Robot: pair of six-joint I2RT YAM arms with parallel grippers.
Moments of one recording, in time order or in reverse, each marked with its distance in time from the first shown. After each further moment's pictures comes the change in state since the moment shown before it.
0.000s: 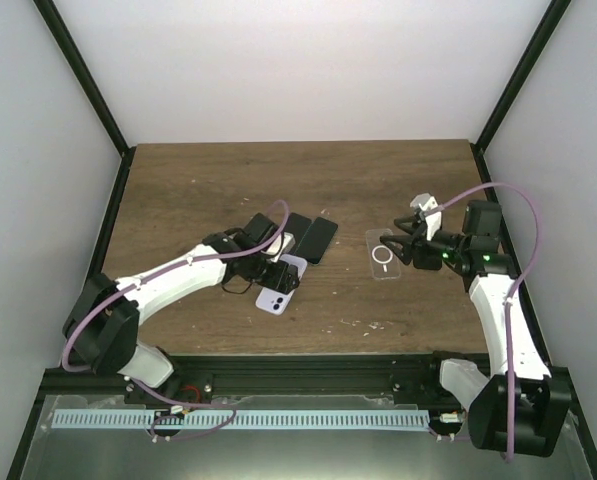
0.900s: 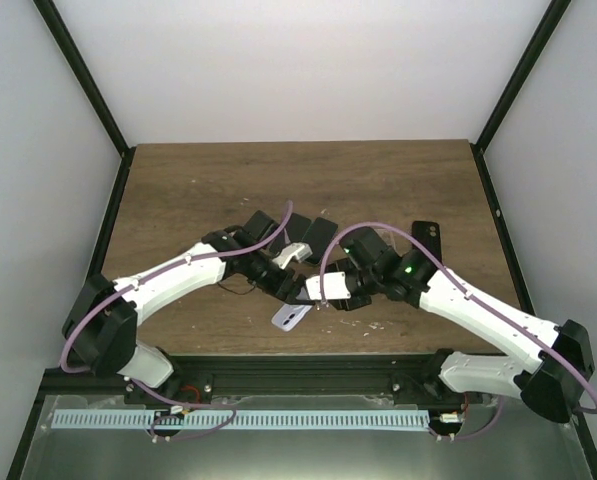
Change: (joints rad) left arm 0.000 -0.010 0.032 -0.036 0.520 0.086; right arm 0.942 0.131 0.177 -0.346 0.775 -0.671
